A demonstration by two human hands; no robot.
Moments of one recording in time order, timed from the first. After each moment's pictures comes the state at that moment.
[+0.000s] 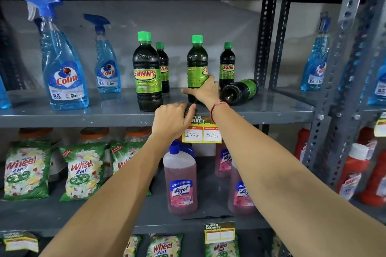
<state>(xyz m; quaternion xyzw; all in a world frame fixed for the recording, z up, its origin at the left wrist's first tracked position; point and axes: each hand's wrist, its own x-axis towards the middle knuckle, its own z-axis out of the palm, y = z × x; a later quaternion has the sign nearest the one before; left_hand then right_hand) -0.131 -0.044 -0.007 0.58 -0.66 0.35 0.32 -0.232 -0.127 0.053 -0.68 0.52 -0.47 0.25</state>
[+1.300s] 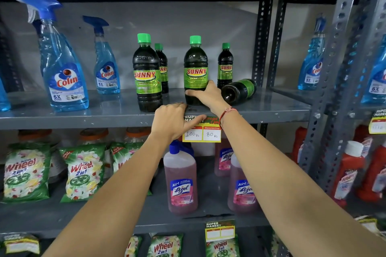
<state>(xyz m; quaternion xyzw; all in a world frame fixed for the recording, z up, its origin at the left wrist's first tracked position) -0.130 -0.038 -0.002 0.58 -0.69 0.33 0.28 -0.251 -0.106 0.050 -0.68 0.46 -0.48 0.31</state>
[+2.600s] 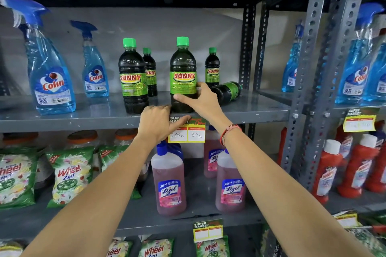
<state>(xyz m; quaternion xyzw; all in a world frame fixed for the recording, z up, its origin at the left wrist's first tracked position) -0.136 -0.033 -0.003 0.59 -0.67 0.34 0.29 -0.290 -0.050 0.044 -0.73 0.38 -0.51 0.26</state>
